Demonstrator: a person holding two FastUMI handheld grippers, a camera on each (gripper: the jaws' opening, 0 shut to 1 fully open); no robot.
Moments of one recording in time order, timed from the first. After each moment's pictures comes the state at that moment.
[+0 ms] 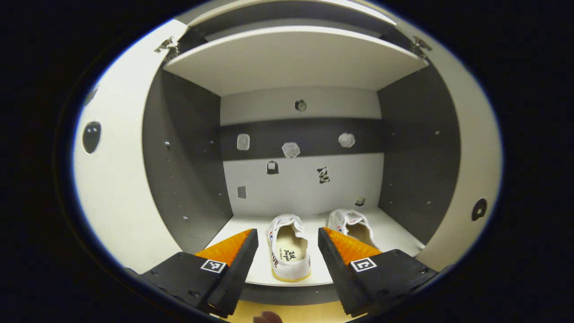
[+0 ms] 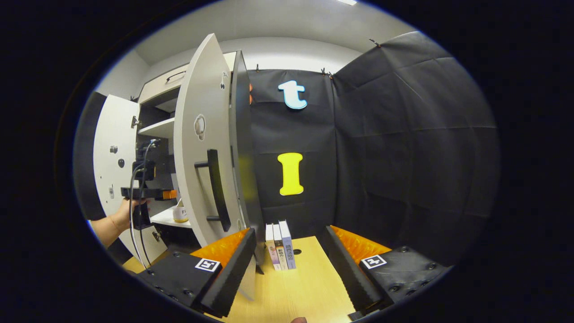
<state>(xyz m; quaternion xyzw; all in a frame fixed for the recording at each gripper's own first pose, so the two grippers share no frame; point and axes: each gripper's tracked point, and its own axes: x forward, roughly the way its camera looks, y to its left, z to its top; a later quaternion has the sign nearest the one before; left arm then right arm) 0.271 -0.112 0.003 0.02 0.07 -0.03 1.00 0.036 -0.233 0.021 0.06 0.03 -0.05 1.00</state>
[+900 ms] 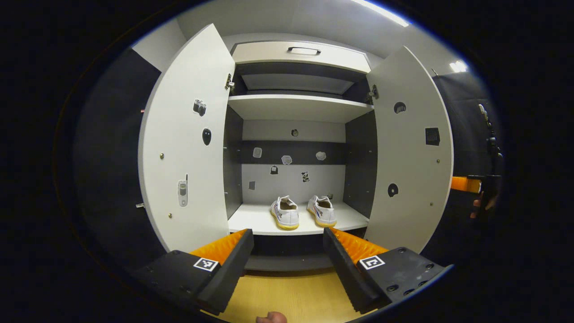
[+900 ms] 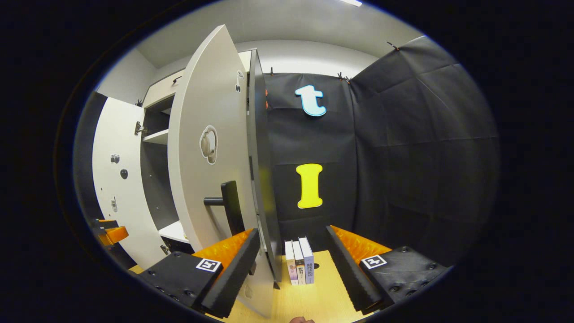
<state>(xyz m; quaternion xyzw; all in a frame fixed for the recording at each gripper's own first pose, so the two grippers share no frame) 0.038 -0.055 -0.005 0.00 0.04 -0.07 1.00 0.092 -0.180 0.047 0.05 0.01 -0.02 1.00</state>
